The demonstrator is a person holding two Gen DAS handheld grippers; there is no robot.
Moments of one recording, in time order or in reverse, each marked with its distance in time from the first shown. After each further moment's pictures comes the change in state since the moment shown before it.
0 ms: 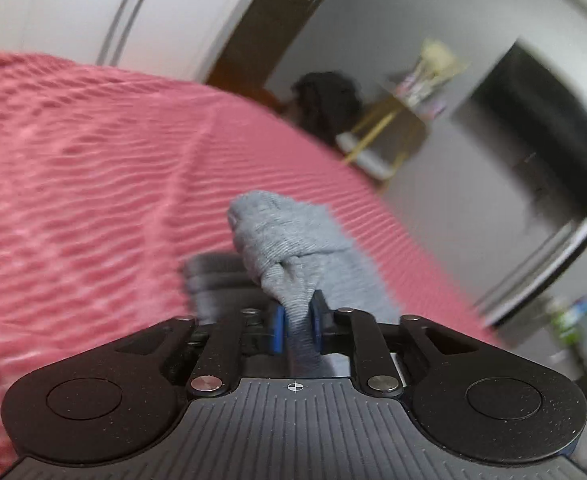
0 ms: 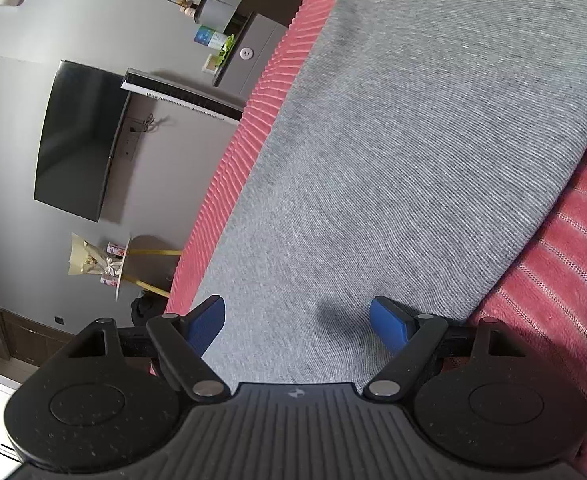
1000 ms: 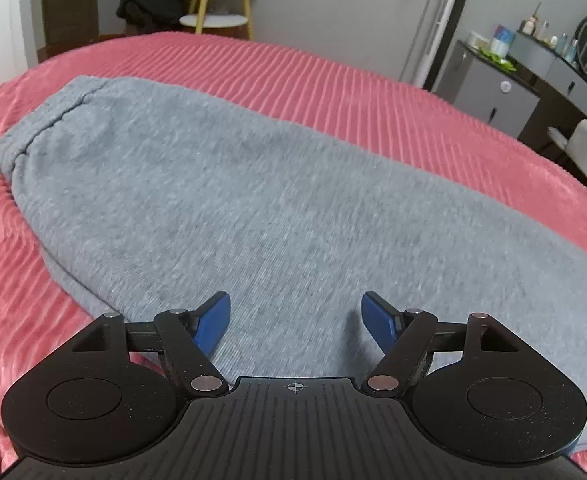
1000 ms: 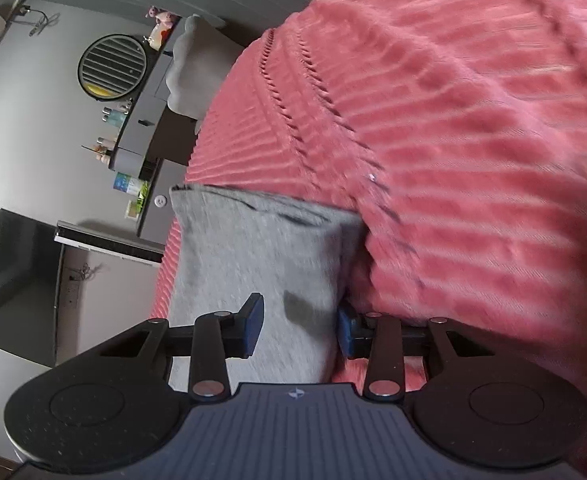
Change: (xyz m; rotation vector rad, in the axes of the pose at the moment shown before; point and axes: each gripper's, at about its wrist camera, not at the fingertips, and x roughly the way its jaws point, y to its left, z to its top) left arm -0.031 -0.110 -0.119 0.622 0.367 -0.166; right arm -0.097 -0.088 0.080 0.212 -0.346 -0.162
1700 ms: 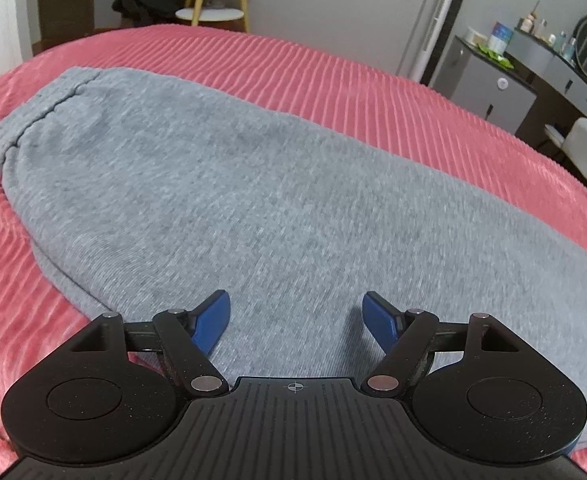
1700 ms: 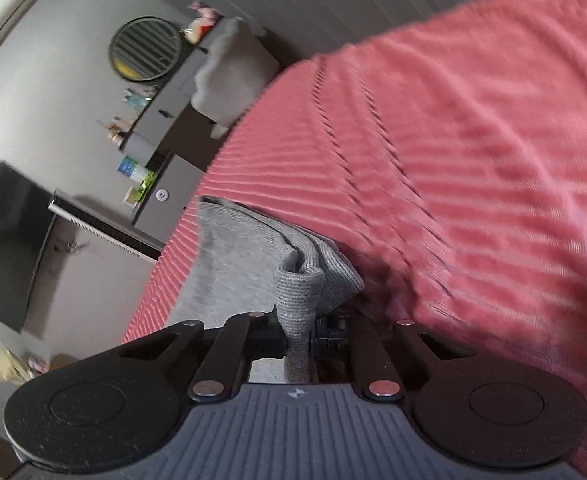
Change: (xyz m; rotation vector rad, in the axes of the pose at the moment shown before) left arm 0.004 0.001 0.001 -0.007 0.013 -0.026; right arm -0.005 0.059 0.000 -0.288 -0.099 -0.077
